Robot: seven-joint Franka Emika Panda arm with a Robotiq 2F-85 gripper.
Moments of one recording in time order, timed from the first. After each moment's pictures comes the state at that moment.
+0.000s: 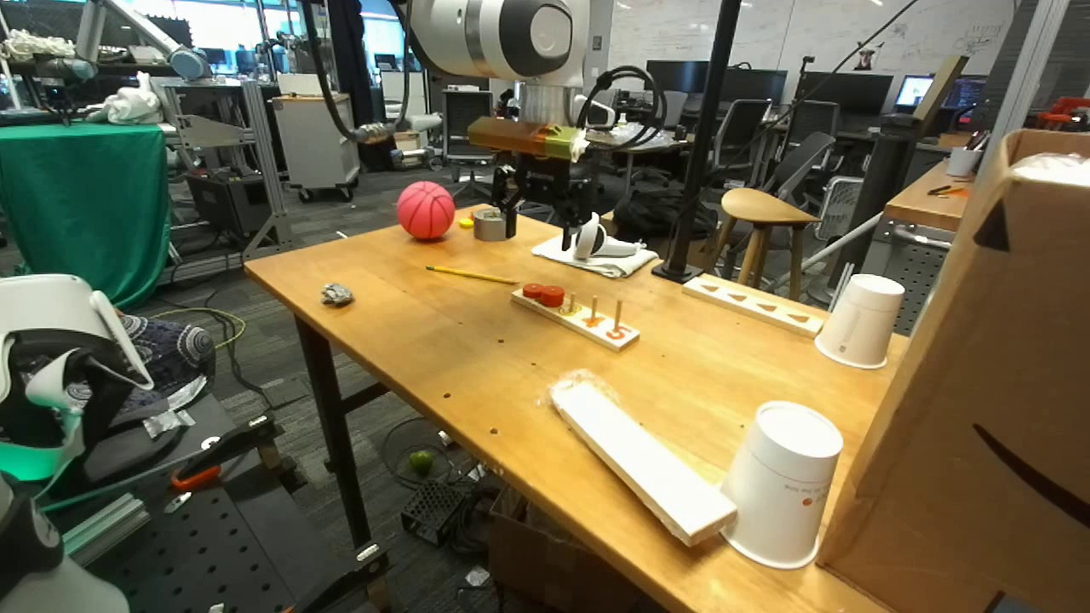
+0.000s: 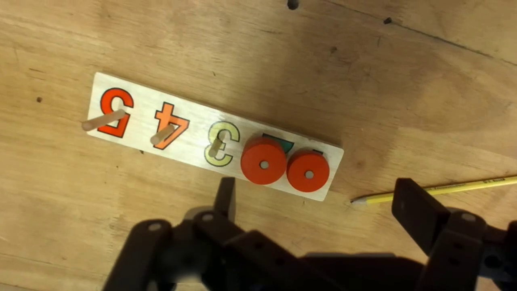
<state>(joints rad) 0.04 0.31 0.07 -1.97 -0.03 2.27 -0.19</state>
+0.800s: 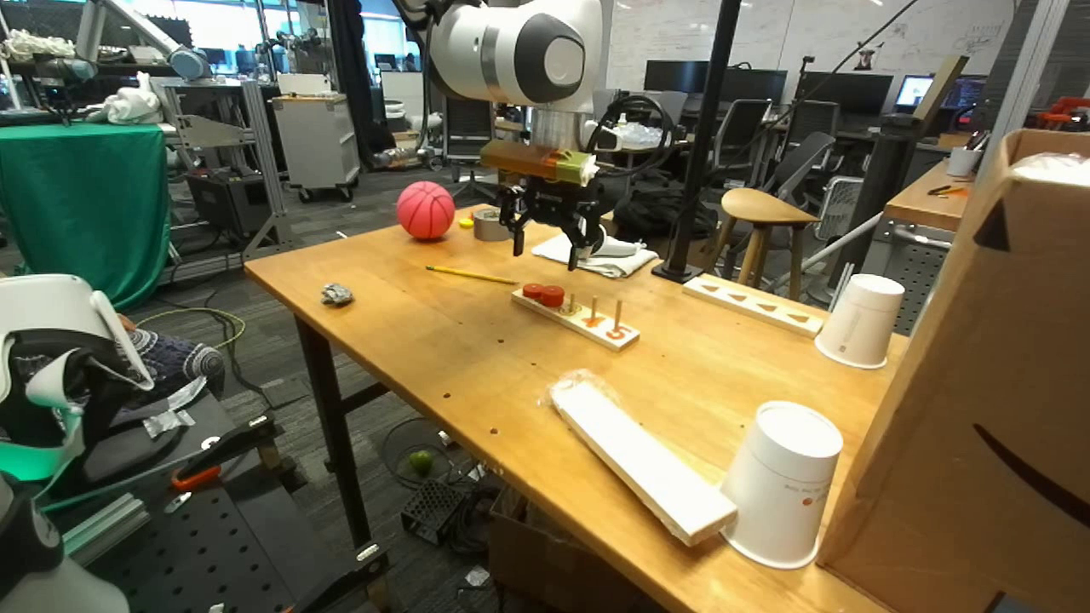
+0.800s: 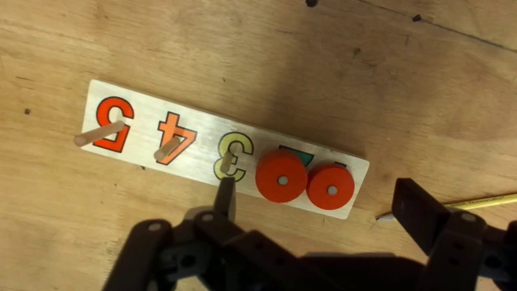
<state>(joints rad) 0.03 0.39 0.06 -1.93 -0.03 2.27 -0.19</state>
